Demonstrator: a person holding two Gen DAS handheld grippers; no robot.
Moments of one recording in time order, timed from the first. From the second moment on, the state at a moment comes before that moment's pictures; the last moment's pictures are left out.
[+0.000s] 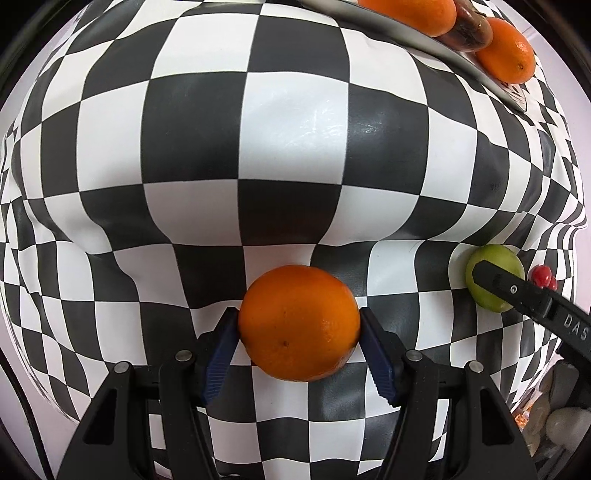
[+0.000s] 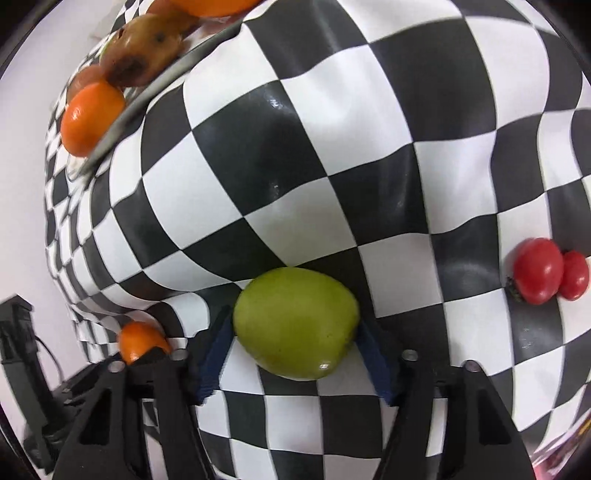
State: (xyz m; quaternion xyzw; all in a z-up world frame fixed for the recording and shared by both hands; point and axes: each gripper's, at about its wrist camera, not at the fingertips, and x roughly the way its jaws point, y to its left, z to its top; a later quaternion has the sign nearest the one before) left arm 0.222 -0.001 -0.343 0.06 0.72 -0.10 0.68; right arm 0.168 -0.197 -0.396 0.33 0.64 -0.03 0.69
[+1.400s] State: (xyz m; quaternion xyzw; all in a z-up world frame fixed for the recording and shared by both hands) left arm 0.433 -0.037 -0.275 0.07 0.69 -0.13 0.71; right arm 0.327 -0.224 -0.316 0.26 0.59 -0.03 0.76
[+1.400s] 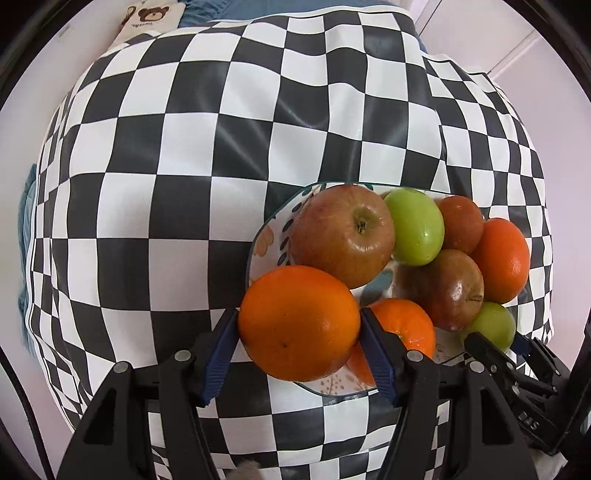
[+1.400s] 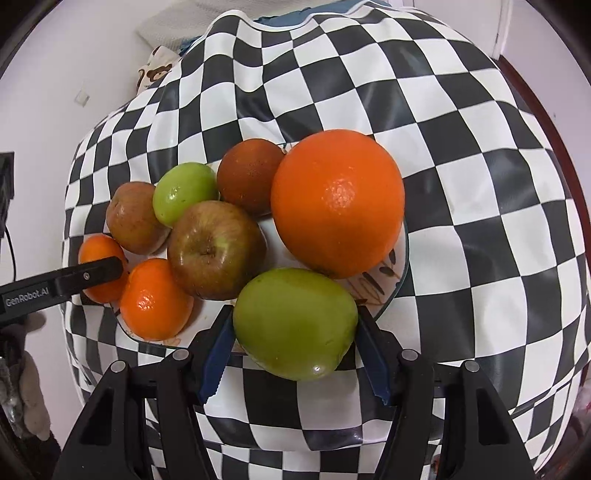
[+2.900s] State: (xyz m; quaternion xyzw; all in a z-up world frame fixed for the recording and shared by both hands) left arm 0.253 -0.021 -0.112 0.07 0.50 -0.12 0.86; right arm 0.176 -0.189 -0.123 0.14 0.48 -0.09 0.86
